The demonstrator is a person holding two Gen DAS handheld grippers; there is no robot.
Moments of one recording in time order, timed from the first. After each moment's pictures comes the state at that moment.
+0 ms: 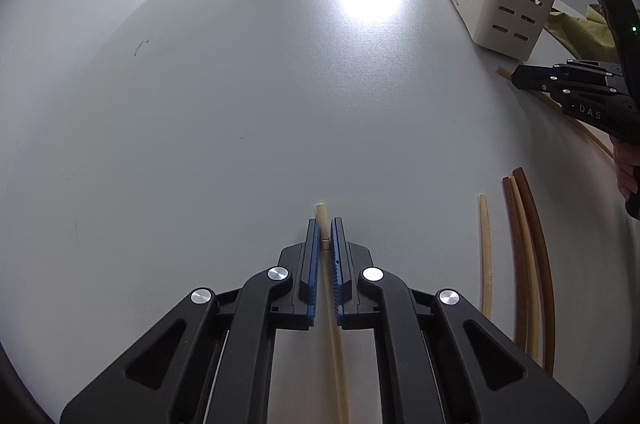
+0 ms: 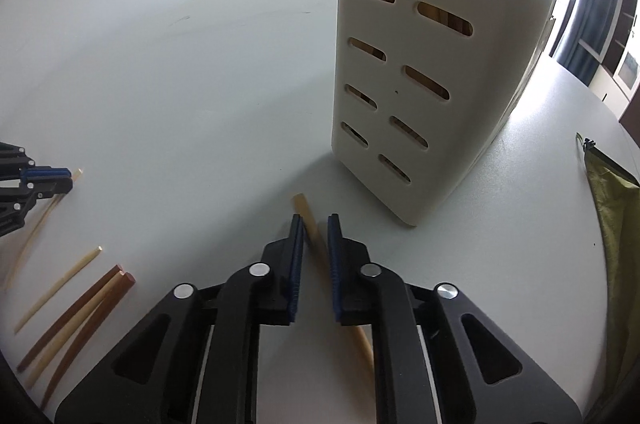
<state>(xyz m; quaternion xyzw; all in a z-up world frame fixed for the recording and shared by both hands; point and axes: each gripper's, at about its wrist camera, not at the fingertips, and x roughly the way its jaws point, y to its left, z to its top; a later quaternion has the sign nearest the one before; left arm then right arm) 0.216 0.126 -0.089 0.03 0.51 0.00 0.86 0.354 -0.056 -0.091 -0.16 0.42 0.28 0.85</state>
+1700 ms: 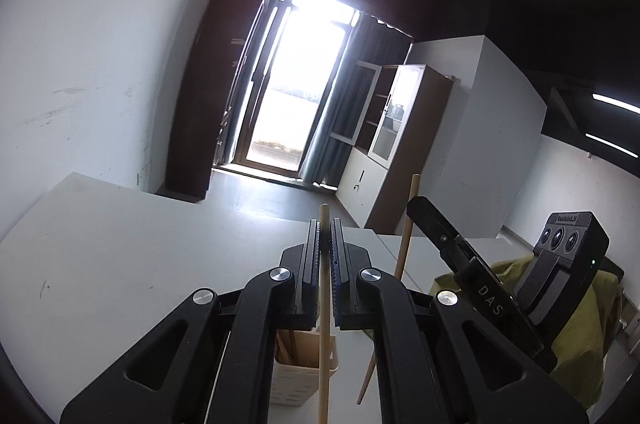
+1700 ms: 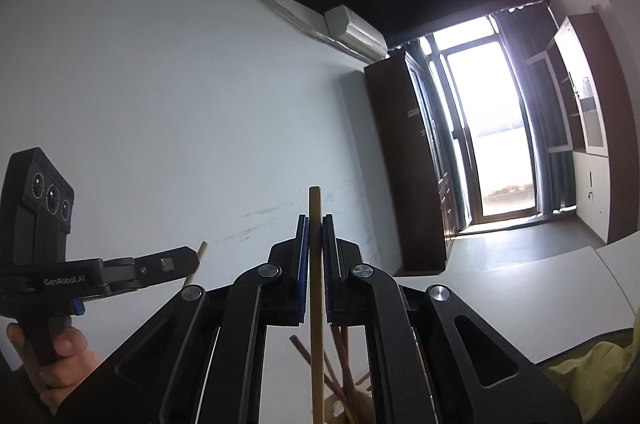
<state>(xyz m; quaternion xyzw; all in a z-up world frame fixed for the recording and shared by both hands) 0.317 0.017 0.204 -0.14 0.15 -0.16 0.97 0.380 -0.136 0.176 0.10 0.00 0.30 0.95</state>
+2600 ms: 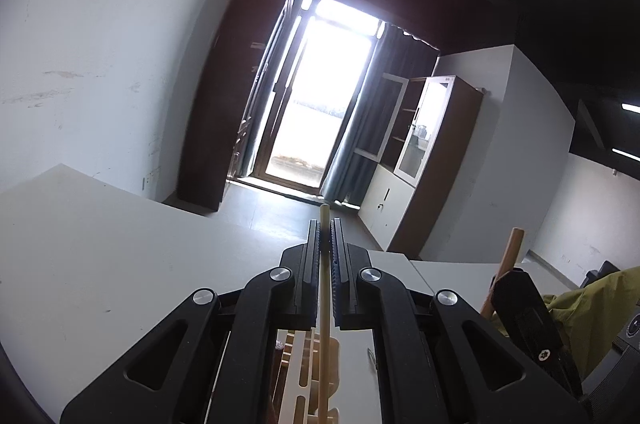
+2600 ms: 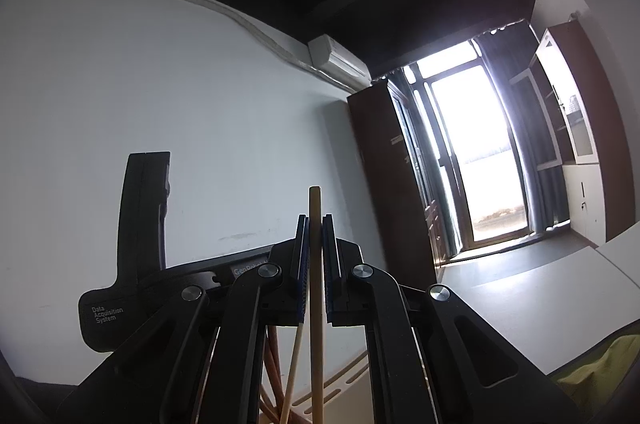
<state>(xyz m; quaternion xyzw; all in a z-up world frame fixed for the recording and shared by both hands) 0.436 -0.042 0.135 -0.15 0.12 -0.11 0.98 0.405 -0.158 0.119 0.13 -0.04 0.28 0.95</state>
